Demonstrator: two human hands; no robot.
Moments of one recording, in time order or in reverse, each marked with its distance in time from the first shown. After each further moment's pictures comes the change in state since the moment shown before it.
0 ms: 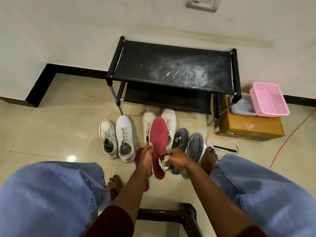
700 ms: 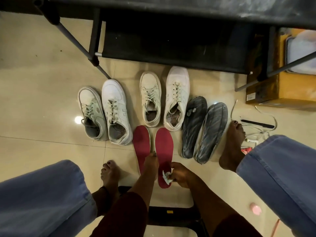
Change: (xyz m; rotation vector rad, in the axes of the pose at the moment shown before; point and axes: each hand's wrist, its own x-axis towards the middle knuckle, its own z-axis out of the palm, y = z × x) left_hand 0.154 -0.163 -0.070 0.452 0.320 -0.419; right_hand 0.171 0.189 0.050 0.229 -0.181 0.473
